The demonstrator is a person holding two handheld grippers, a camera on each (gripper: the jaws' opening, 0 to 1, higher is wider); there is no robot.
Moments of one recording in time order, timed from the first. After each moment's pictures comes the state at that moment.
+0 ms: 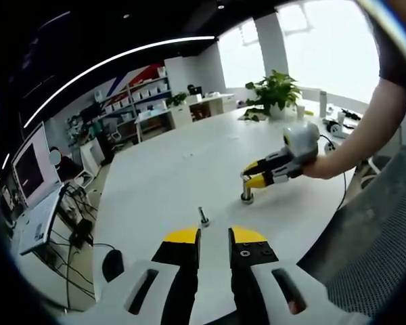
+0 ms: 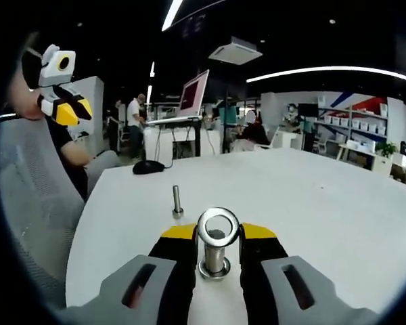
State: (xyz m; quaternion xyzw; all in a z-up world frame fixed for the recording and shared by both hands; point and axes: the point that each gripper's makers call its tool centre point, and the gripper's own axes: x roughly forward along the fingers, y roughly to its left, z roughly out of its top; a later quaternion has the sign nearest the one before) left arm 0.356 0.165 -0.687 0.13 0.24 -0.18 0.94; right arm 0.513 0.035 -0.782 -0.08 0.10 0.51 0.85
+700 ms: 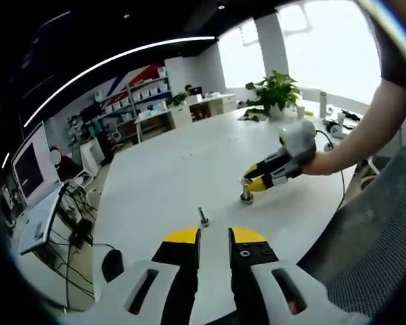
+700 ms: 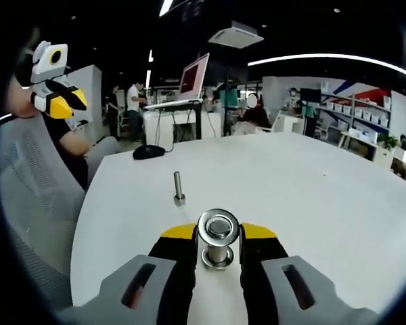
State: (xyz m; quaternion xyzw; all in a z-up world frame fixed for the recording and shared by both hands) left arm 0.356 0.165 -0.686 0.13 0.24 -0.18 0.94; right arm 0.507 0.037 -0.804 -0.14 0.16 0.51 0.83
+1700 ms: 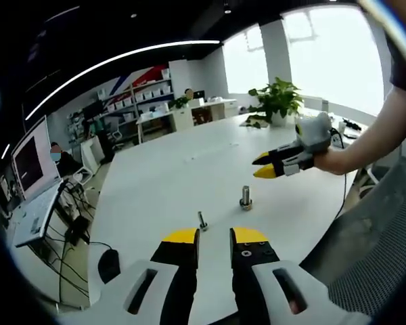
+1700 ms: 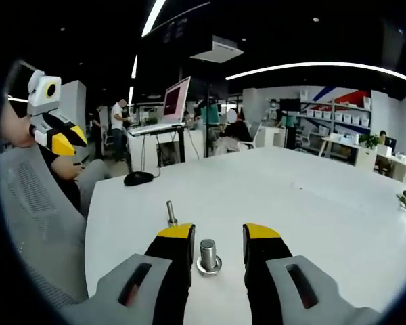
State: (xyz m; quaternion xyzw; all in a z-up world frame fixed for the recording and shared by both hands) left arm 0.358 0.166 -0.680 0.11 0.23 -0.18 0.95; right arm 0.501 0.001 -0.739 -0.07 0.12 0.45 0.88
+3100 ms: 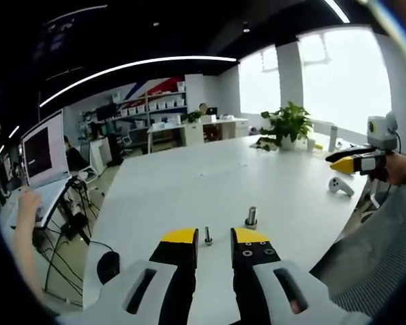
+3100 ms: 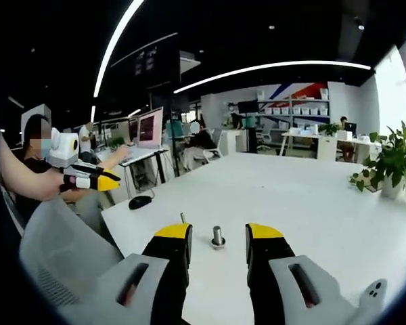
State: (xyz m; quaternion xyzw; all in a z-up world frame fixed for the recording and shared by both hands) left arm 0.364 0.180 -0.660 0.05 0.18 -0.16 0.97; right arm 0.391 -0.081 -0.651 -0.01 0.14 0.33 0.93
